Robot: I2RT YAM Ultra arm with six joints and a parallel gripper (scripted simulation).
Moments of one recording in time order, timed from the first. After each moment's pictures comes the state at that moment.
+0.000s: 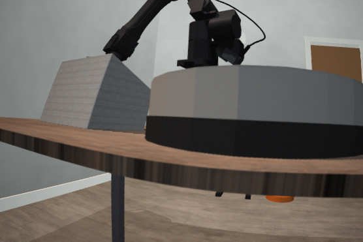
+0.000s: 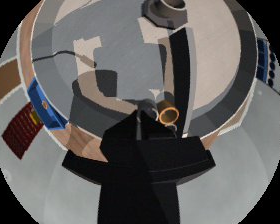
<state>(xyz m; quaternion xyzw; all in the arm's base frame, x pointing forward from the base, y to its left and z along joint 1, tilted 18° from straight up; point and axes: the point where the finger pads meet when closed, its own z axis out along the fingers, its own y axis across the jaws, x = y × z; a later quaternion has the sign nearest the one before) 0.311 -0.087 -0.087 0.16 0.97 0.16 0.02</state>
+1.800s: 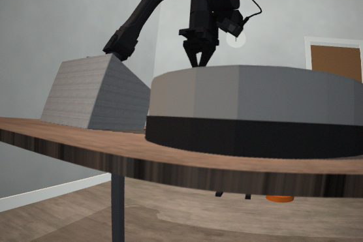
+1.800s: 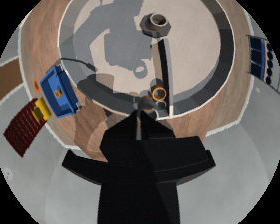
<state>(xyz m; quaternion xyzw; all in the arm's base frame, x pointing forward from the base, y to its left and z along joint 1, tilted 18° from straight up) 0.303 -0.109 -0.015 0.16 0.97 0.16 0.01</state>
